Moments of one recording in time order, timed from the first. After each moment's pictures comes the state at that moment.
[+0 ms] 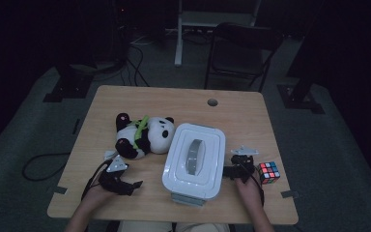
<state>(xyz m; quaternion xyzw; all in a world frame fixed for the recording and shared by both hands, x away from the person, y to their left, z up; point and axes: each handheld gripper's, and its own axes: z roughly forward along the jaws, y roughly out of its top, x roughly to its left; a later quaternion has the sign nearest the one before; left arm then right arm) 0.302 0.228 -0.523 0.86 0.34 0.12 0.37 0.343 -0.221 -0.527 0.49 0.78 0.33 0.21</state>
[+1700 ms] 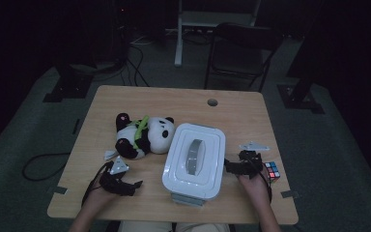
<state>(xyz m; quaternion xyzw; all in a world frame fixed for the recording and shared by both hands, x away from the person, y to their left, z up) 0.296 0.222 -0.524 0.85 0.36 0.15 0.34 0.331 -0.234 -0.480 0.51 0.76 0.35 0.21</state>
